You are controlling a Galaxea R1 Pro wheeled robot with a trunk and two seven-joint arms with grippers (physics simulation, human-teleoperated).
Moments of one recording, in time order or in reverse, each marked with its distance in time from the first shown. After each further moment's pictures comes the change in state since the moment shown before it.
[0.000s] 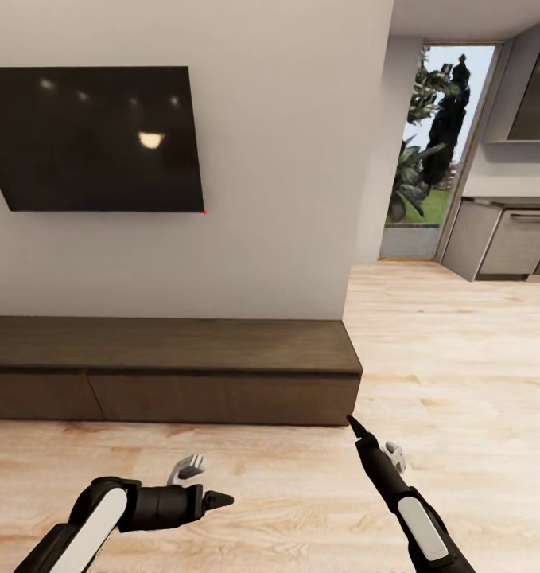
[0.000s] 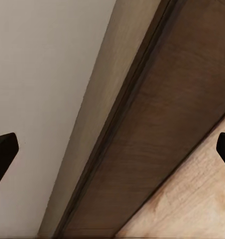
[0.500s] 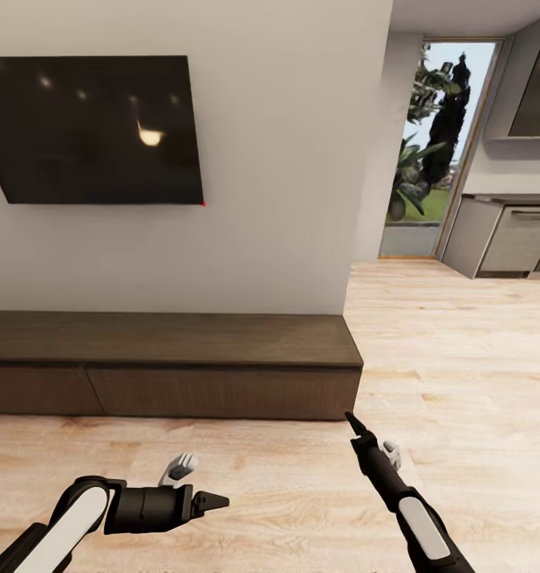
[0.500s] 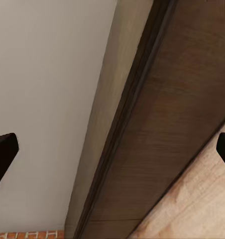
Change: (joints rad) left arm -0.001 0.137 -0.096 -0.076 0.273 -0.004 0.004; right arm 0.000 0.003 -0.003 0.001 -0.075 0.069 0.050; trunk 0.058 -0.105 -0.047
